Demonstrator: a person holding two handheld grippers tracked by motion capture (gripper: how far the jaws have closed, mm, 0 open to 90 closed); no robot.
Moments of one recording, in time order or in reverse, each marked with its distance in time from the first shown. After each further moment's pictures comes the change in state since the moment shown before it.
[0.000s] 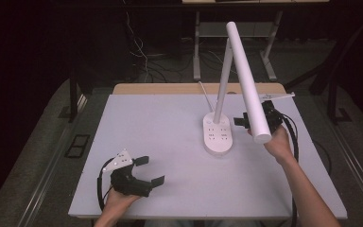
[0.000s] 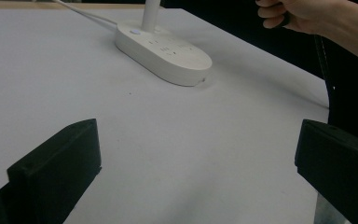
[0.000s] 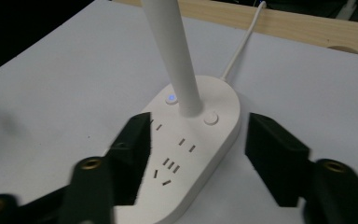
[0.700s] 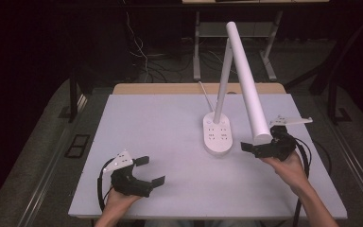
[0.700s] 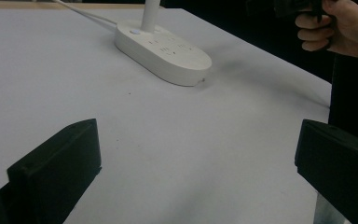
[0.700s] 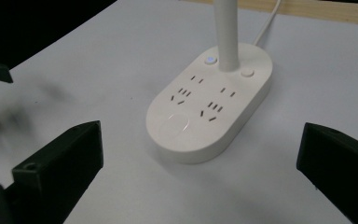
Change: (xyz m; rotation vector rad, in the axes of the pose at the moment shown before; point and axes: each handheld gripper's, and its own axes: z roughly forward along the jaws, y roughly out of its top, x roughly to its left) left arm -0.001 0.000 0.000 -0.001 0.003 -0.001; right arm 0.033 -0.057 -0.046 -0.035 0.042 -0.025
